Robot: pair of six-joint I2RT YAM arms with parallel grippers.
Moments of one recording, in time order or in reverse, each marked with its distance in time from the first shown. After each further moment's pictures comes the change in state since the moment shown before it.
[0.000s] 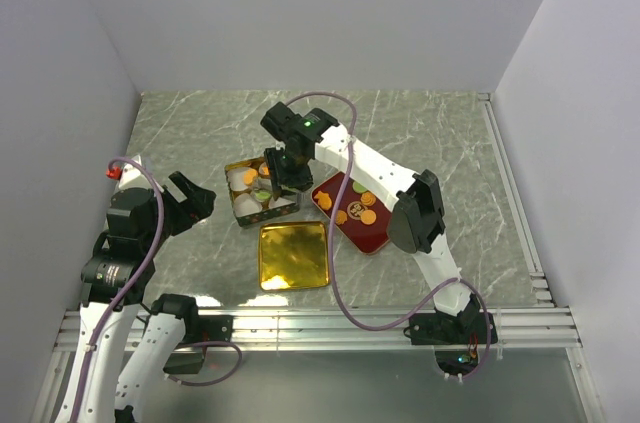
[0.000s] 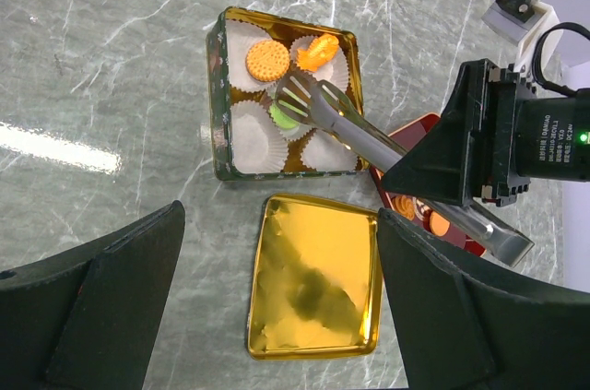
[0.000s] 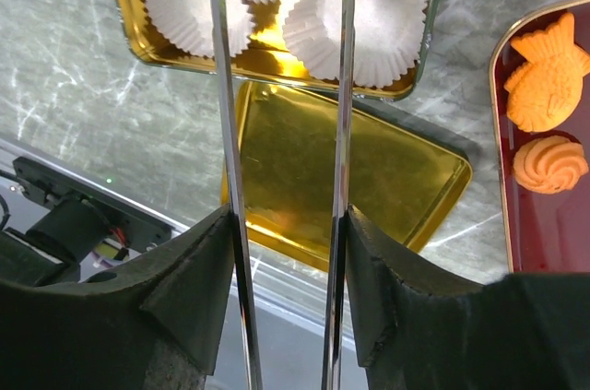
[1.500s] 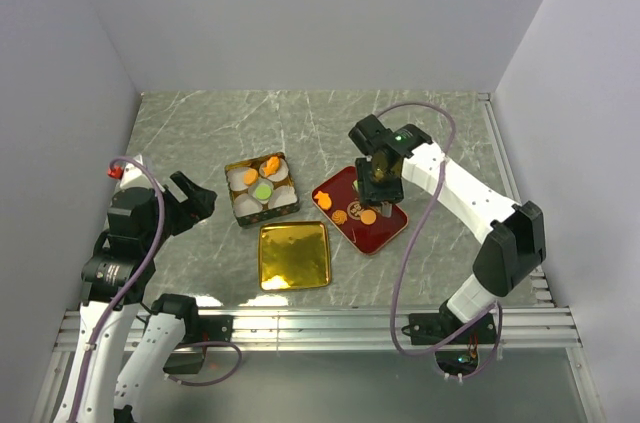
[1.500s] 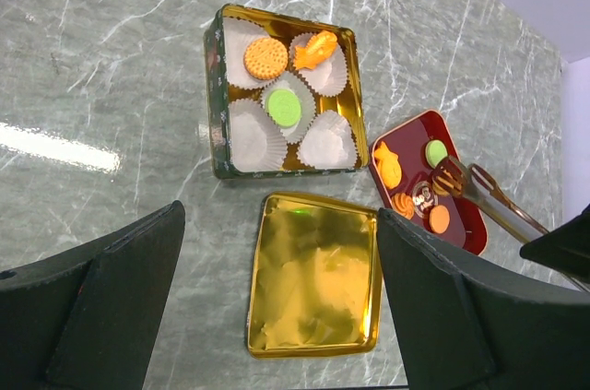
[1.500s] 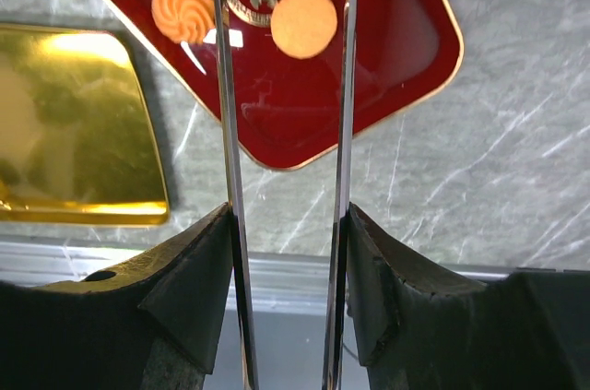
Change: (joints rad) left arm -0.008 0.003 0.000 0.000 0.000 0.000; right arm -0.227 -0.626 -0.771 0.023 0.255 -0.058
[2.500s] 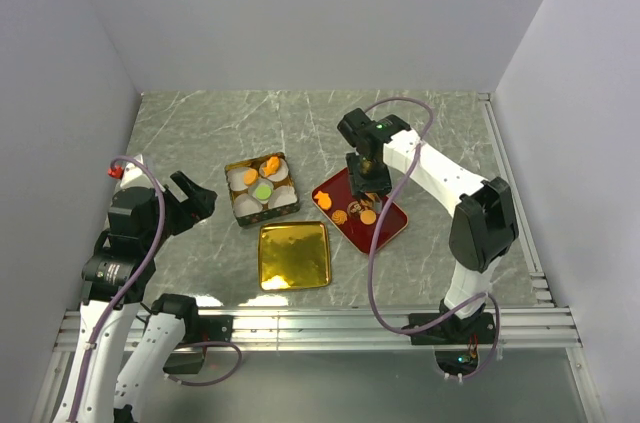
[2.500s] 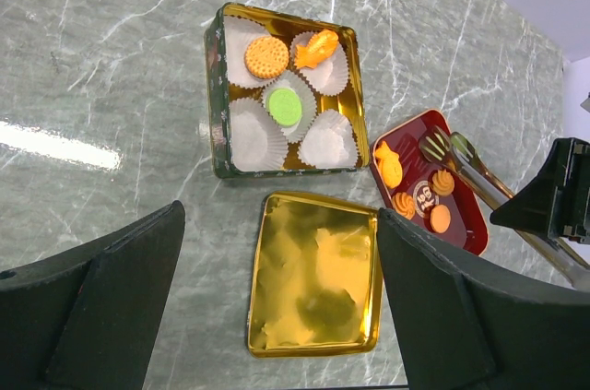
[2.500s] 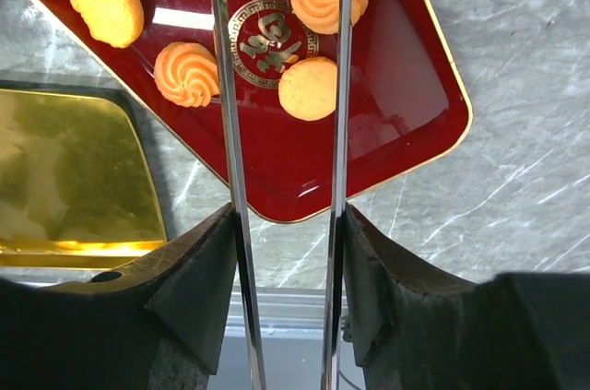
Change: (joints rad) left arm 0.000 0.005 0.000 0.000 0.000 0.000; right arm -0.030 0.198 0.114 0.031 -0.004 -0.060
